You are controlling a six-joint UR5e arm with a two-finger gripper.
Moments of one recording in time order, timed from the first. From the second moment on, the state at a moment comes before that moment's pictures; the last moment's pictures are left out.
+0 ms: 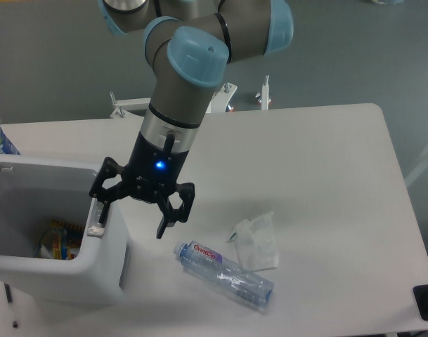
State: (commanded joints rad) arm 2.30 -1.82 -1.52 -0.93 1.02 0.26
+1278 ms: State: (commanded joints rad) arm 2.48 -1.89 -1.42 -0.93 1.19 0.39
